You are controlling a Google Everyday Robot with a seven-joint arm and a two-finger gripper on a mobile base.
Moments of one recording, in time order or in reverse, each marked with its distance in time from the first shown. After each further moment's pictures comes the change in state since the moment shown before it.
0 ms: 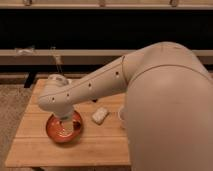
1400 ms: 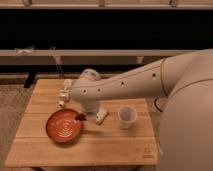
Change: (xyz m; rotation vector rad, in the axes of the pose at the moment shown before) arm 0.105 0.013 0.003 -0.048 0.046 0.253
